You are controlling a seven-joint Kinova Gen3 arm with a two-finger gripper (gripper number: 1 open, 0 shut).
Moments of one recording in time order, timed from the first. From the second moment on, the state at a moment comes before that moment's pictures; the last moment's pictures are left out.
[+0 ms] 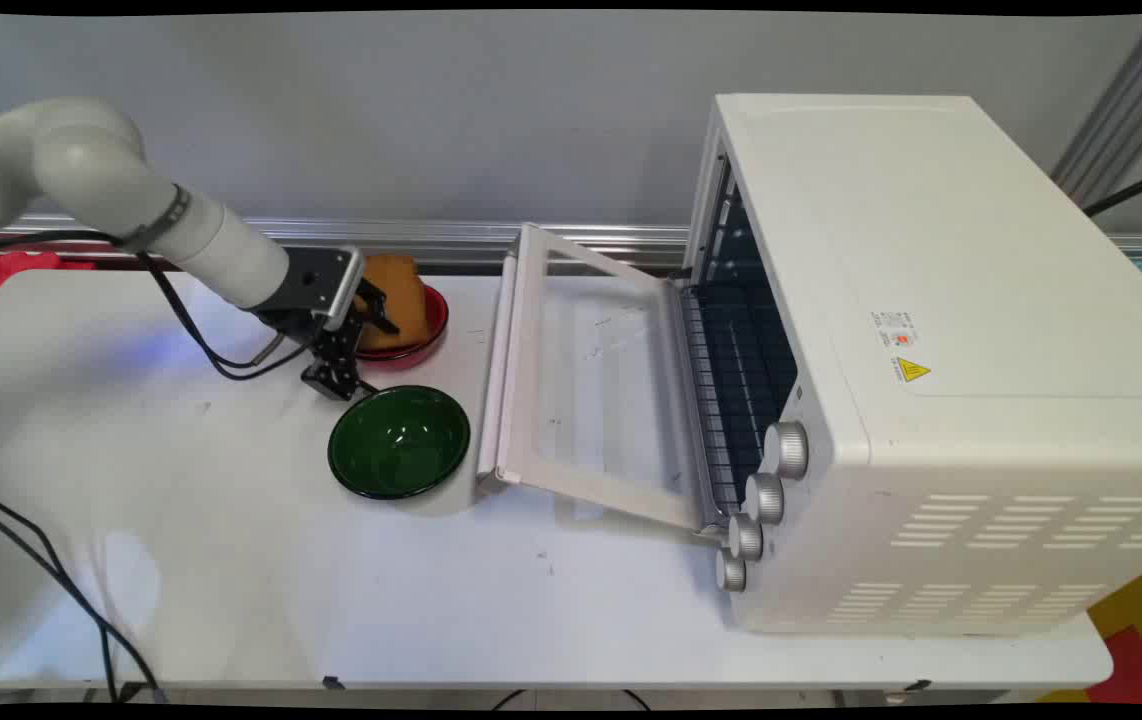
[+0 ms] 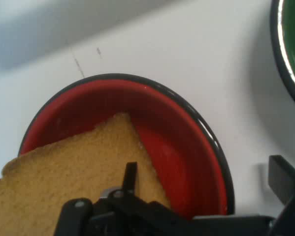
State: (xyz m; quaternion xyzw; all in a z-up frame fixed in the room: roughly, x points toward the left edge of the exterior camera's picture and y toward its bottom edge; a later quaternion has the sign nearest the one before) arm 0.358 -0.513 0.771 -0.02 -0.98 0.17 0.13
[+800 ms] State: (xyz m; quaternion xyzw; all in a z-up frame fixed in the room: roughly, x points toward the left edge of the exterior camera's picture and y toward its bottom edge) arm 0.354 -0.517 0.859 0.12 -0.96 0.11 0.20
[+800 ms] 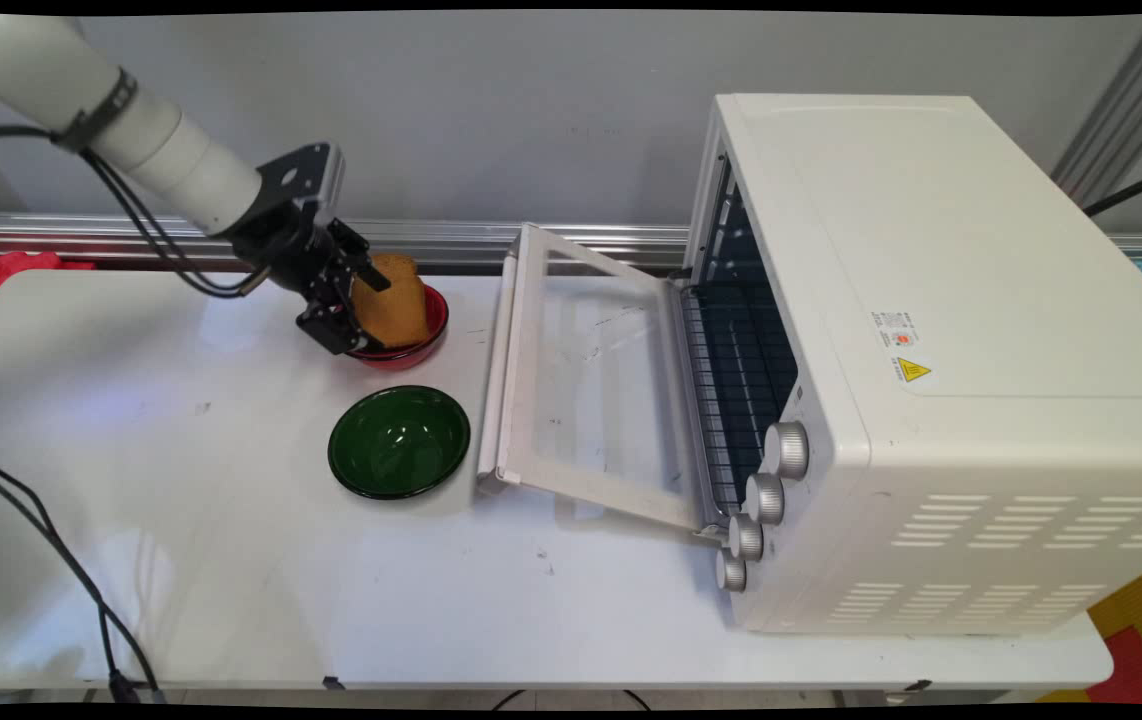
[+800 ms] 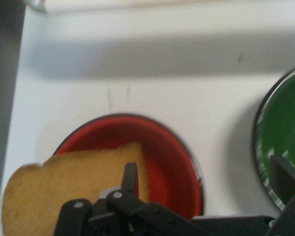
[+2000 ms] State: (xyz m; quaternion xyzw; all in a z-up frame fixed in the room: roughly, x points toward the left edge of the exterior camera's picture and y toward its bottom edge) arm 0.324 -0.539 0.881 0.14 -0.96 0.02 0.26
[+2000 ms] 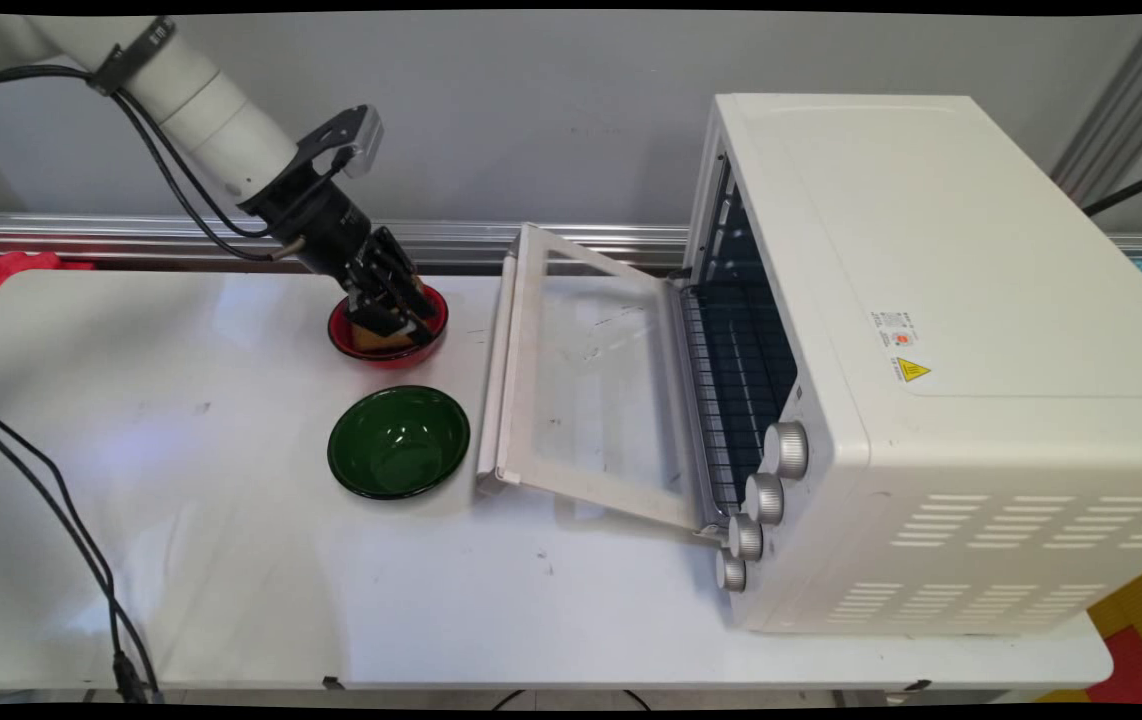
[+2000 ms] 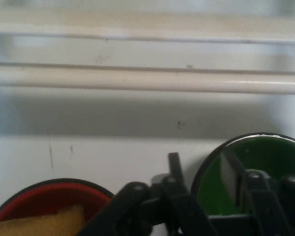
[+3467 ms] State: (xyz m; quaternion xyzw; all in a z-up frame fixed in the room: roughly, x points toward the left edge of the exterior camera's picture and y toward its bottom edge) arm 0.301 -0.561 0.771 0.14 -0.93 0.02 0.33
